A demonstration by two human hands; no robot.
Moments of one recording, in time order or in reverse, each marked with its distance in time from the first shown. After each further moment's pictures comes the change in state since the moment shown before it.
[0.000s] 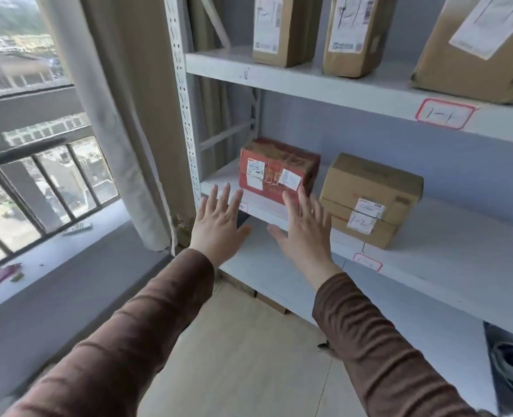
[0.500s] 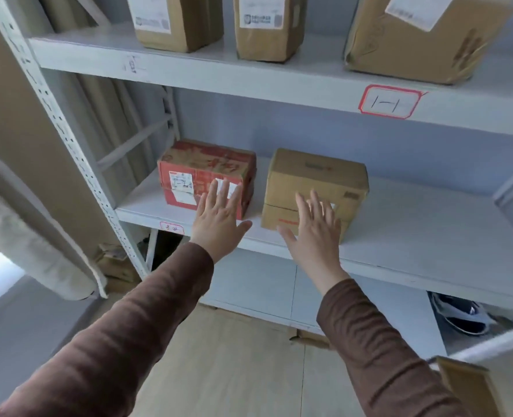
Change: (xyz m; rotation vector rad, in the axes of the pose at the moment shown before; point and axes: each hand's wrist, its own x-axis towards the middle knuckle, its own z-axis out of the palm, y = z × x) left_hand 0.172 0.087 0.074 -0.058 -0.088 0.322; right_hand 0.069 0.132 0.016 -0.056 0.100 0.372
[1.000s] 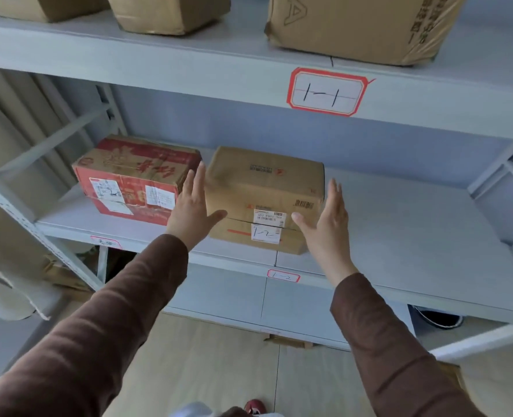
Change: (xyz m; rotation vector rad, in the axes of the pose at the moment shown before) left_hand 0.124 0.056 0.076 -0.435 0.105 -0.030; right_hand 0.087 0.161 0.005 0.450 0.129 0.176
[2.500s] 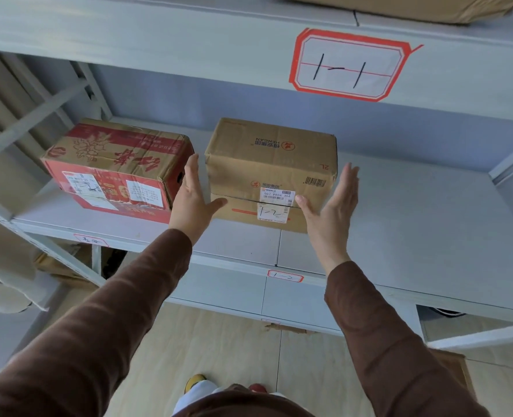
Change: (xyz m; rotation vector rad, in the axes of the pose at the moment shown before) left_hand 0.042 -0.017 0.044 -0.262 0.060 -0.109; right_hand 0.047 0.031 0.044 0.082 0.176 0.017
